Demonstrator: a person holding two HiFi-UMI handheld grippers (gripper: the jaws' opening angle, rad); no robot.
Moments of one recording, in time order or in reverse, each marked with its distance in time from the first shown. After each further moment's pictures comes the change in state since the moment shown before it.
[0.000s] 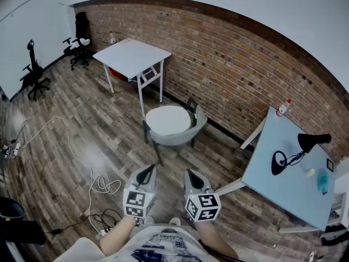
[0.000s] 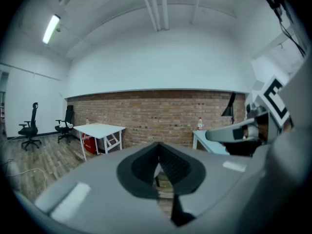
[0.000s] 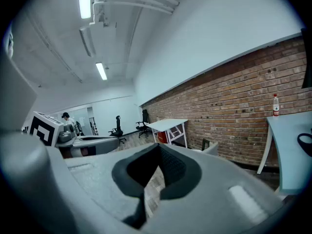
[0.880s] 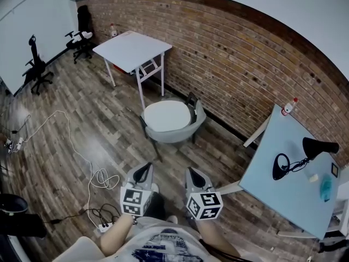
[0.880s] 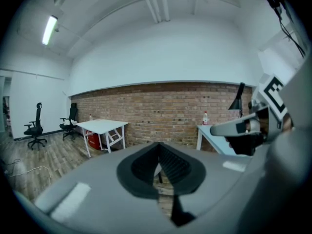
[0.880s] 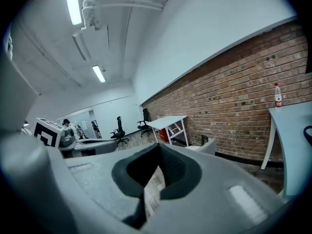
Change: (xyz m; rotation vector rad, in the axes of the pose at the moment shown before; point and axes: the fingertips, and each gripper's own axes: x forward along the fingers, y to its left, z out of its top) left arm 0.056 -0.019 -0.018 0.005 0.071 0.046; right arm 0.018 -0.073 -0.006 0.059 0.026 0.040
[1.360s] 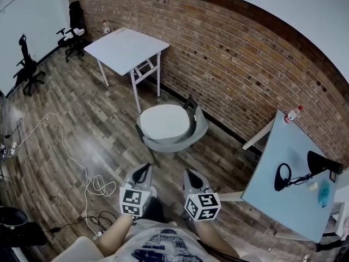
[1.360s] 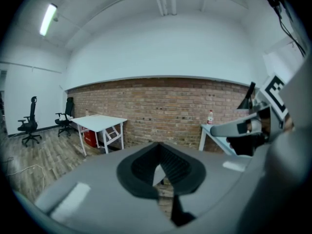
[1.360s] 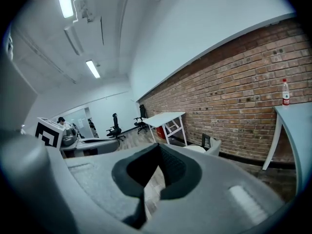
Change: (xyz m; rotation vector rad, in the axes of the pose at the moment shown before) left arm 0.094 0.070 0.000 -0.032 0.026 -0.031; right arm 0.107 -0.023 0.013 0.014 0.056 -0.029
